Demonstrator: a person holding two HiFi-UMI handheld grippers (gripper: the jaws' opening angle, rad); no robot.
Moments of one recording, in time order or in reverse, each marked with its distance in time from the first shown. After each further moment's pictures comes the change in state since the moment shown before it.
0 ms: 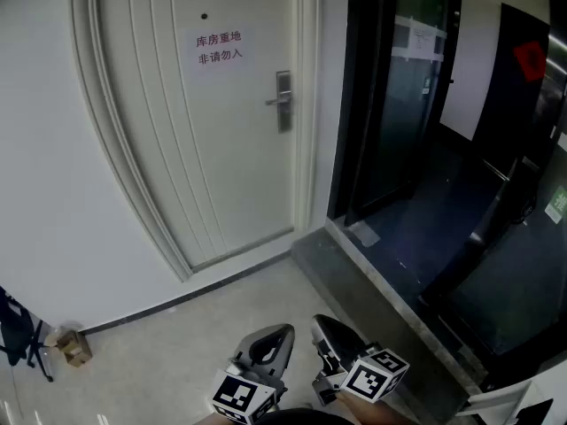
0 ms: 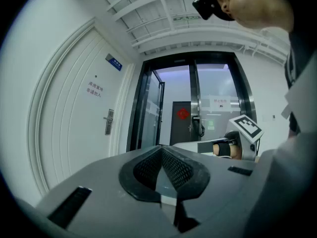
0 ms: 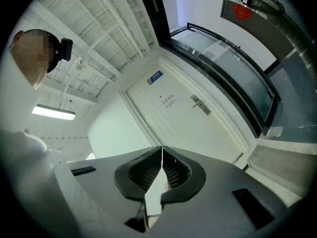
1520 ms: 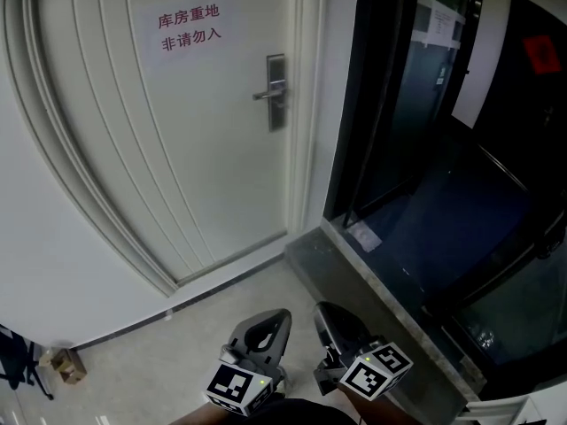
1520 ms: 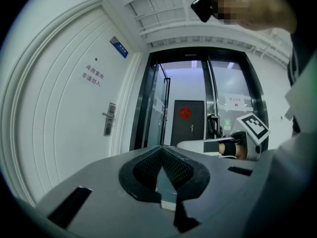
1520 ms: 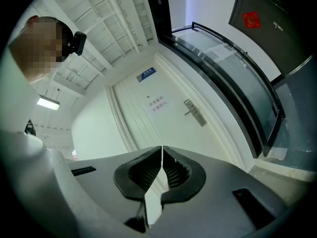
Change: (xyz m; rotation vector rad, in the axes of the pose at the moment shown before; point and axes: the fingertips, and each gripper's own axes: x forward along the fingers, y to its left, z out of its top) left arm 0.171 0.156 0.011 -0.027 0.009 -0.040; right arm 0.170 -0.120 0.073 -0.119 -0.038 -0.080
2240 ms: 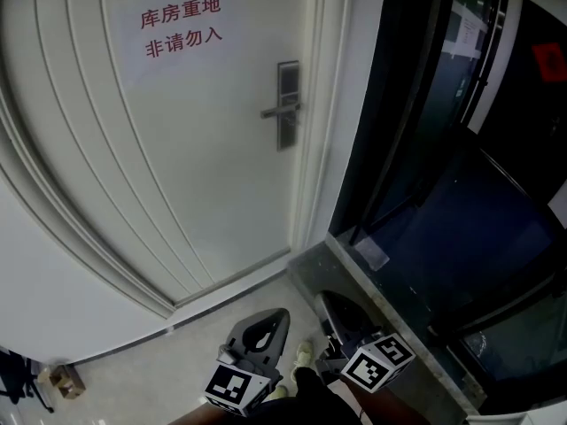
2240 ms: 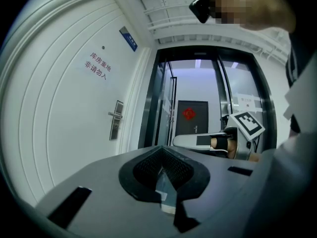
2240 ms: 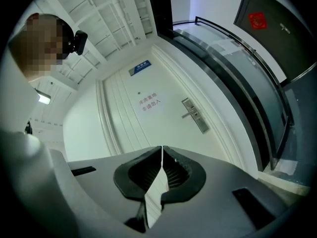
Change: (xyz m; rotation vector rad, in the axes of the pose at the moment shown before) left arm 0.092 0.132 0.018 -0.015 -0.006 0.001; right arm 0.160 -0.062 0.036 -0.048 -0.010 -0.013
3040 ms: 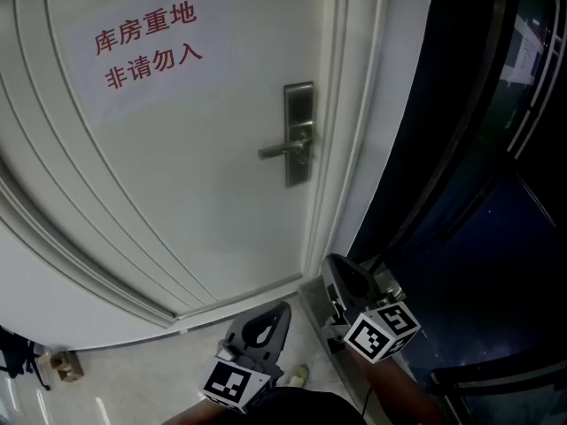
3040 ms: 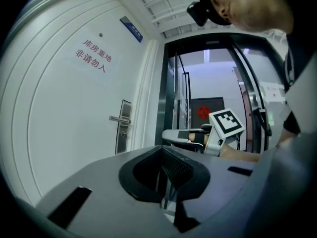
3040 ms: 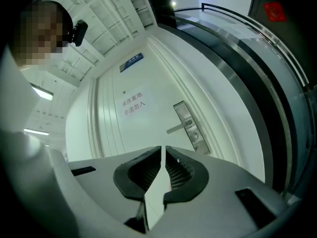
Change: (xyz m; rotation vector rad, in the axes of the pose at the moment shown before) left arm 0.174 0.089 0.036 0.034 -0.027 0.158; right arm 0.186 -0.147 0.100 -0.105 0.033 0.115
